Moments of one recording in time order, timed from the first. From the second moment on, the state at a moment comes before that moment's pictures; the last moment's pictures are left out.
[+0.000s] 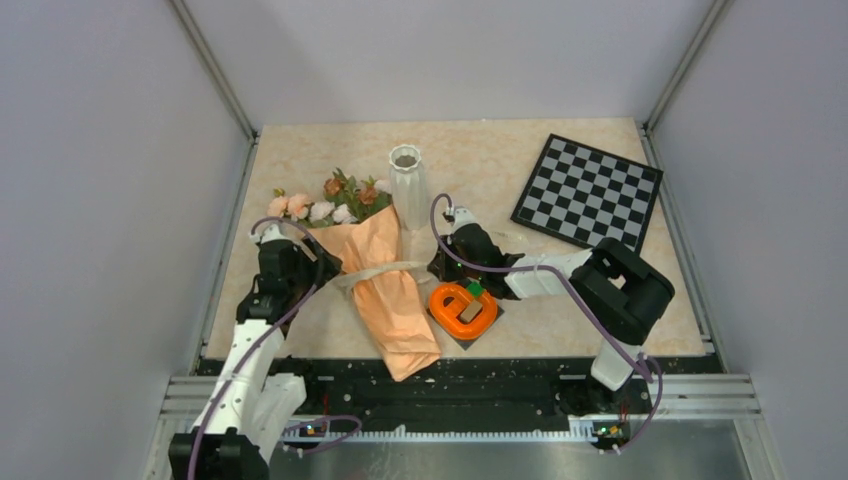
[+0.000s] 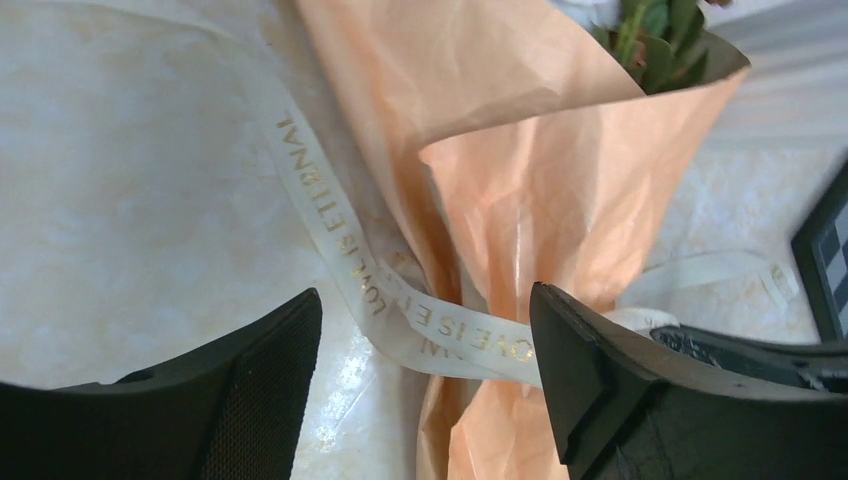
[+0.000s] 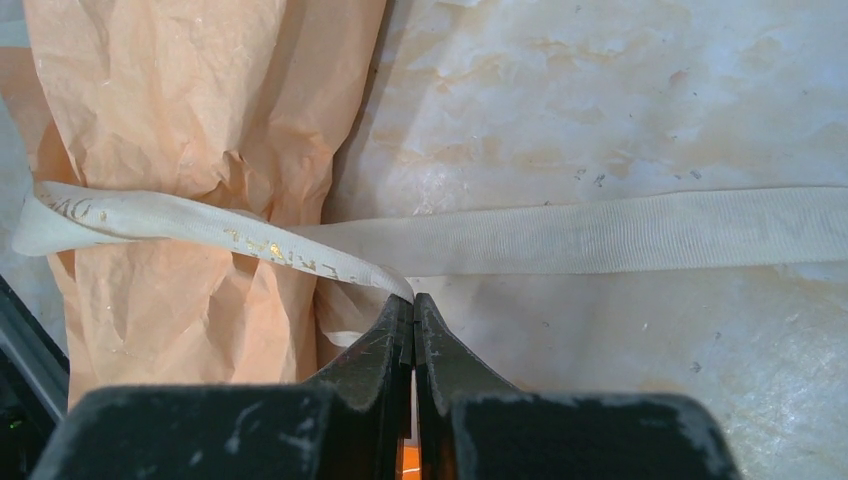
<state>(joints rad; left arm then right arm) -0.01 0.77 0.49 -0.39 0.01 -0.69 0.83 1.75 0.82 0.36 0.00 0.58</state>
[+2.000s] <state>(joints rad) 0.14 0.65 0.37 -0.50 -0.09 -0.83 0.82 1.56 0.73 0.27 0.14 0.49</state>
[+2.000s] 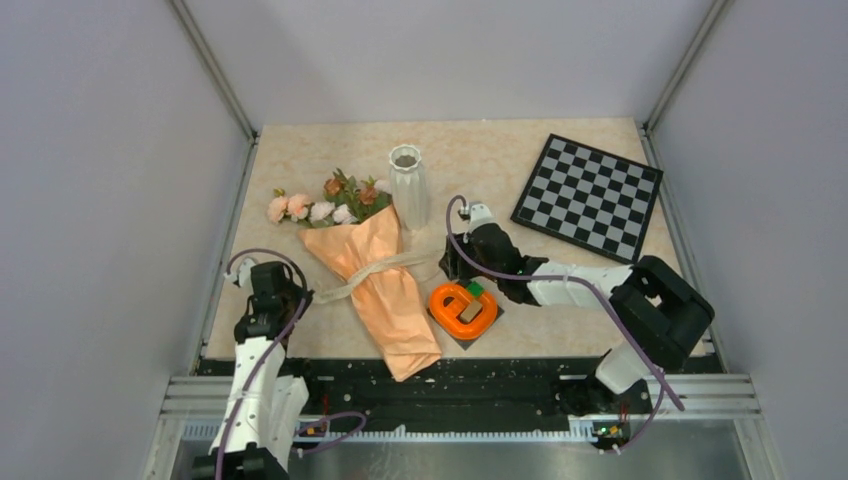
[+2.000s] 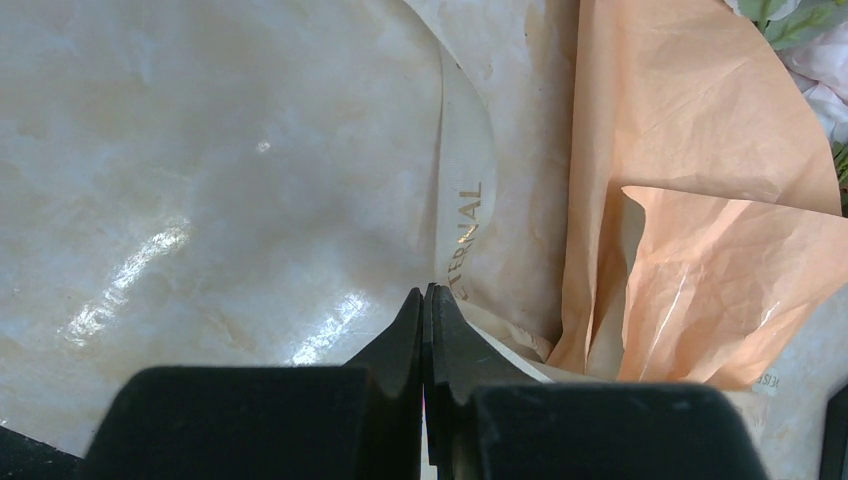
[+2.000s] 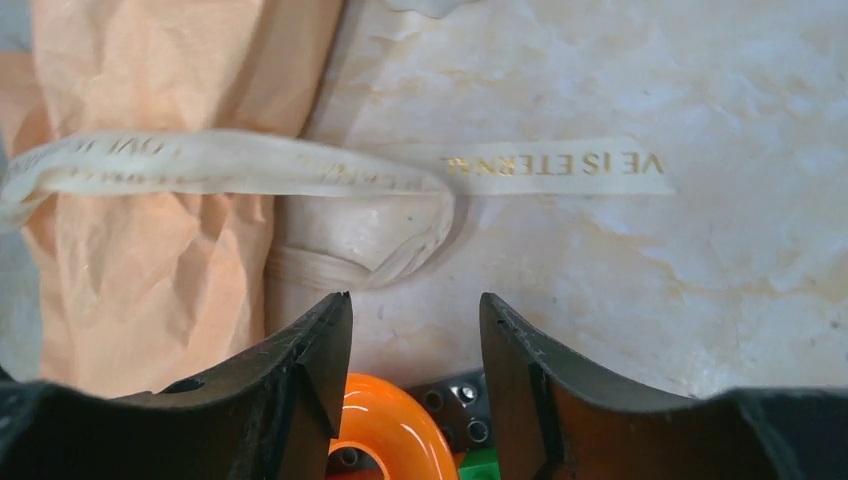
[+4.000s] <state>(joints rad) 0.16 0.78 0.47 -0.50 -0.06 -0.70 0.98 1.79 1.14 0.20 -0.10 0.16</state>
